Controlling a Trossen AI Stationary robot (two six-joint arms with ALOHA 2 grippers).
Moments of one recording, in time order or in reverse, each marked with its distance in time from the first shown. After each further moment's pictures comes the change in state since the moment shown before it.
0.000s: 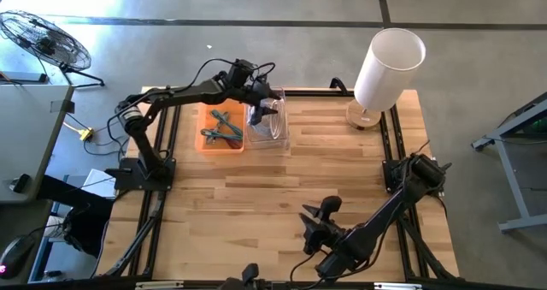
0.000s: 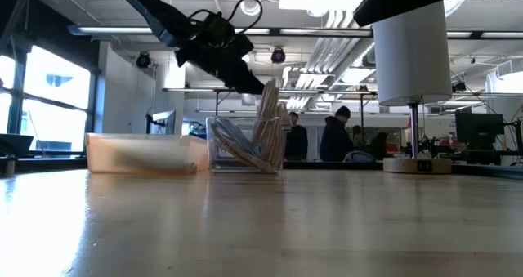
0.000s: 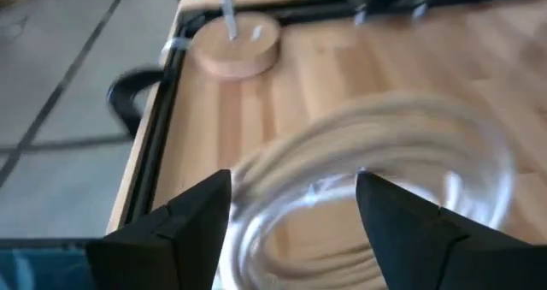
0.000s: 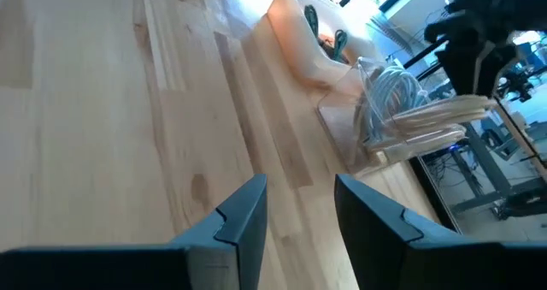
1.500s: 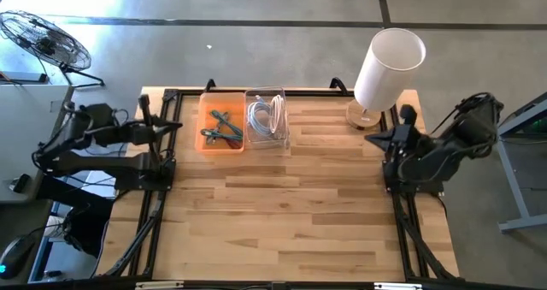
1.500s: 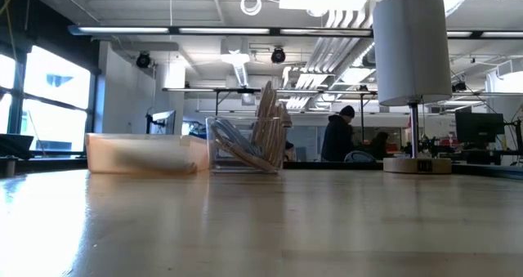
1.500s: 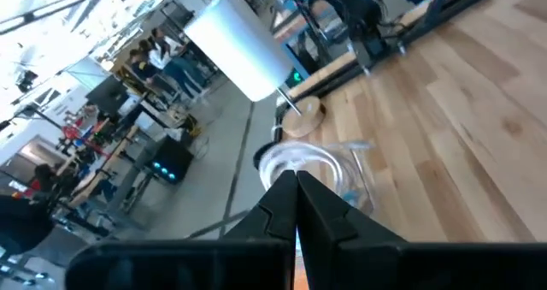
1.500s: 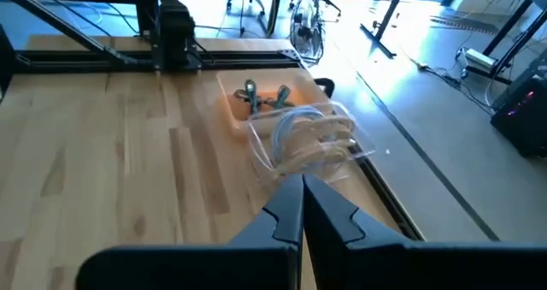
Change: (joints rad) left arm -0.517 -1.398 -0.271 -0.744 -0.718 0.203; right arm -0.062 -0.957 -0.009 -0.322 -0.166 -0.209
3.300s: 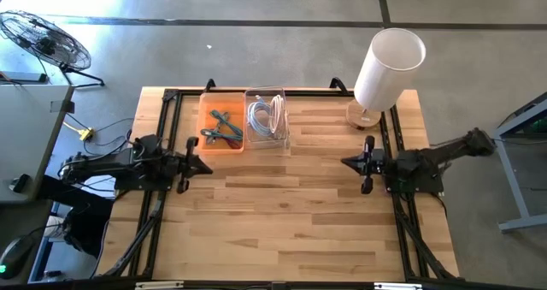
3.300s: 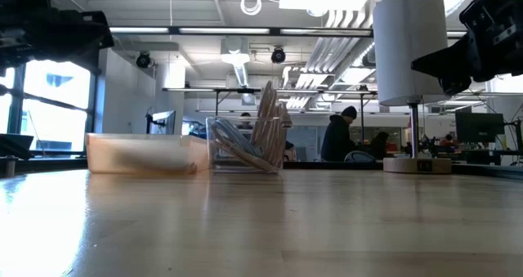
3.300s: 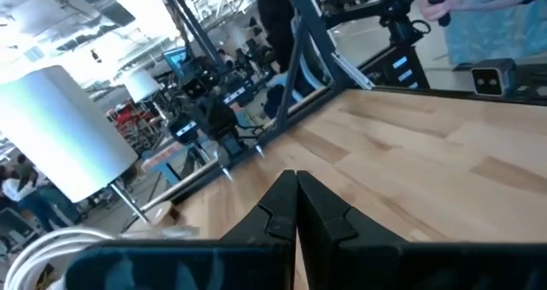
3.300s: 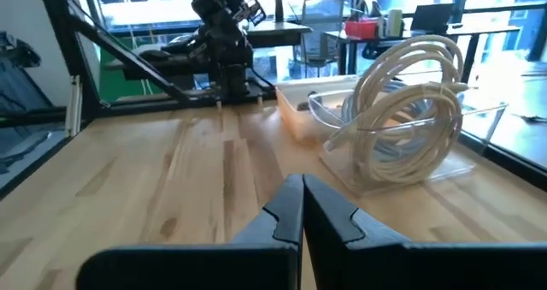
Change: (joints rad) left arm 0.000 -0.336 -0.913 0.769 0.560 -0.129; right arm -0.377 -0.843 -1.456 1.367 -0.474 -0.436
